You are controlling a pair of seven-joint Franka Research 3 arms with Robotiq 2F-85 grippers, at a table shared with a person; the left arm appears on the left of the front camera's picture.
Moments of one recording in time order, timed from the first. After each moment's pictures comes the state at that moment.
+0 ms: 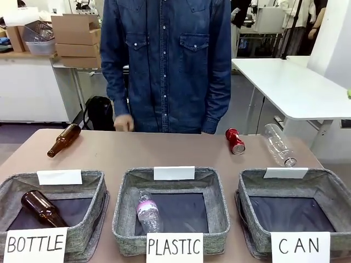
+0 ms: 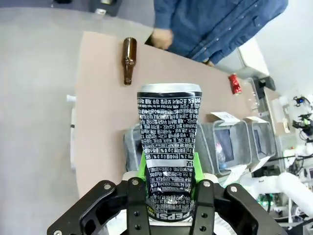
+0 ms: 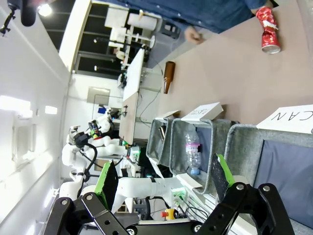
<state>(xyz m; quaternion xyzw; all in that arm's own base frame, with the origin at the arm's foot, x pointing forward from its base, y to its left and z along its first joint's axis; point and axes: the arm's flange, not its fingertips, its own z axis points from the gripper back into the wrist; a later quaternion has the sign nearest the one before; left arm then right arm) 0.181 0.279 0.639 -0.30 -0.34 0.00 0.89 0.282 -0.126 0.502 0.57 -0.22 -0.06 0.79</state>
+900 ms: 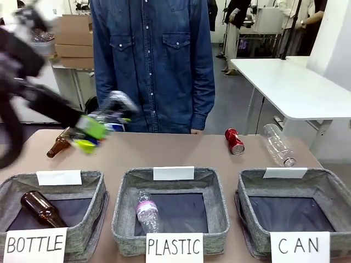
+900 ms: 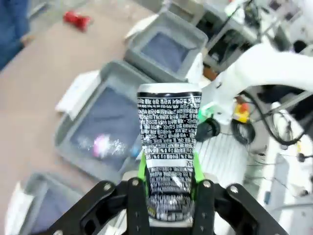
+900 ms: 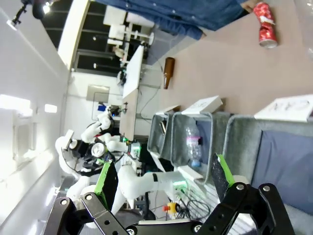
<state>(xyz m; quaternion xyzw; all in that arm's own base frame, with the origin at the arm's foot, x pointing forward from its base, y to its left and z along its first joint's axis) 0.204 -0.186 0.600 -0.35 -0.25 -0.46 0.78 0.265 -0.148 0.516 0.57 -0.21 -0.06 0.79</state>
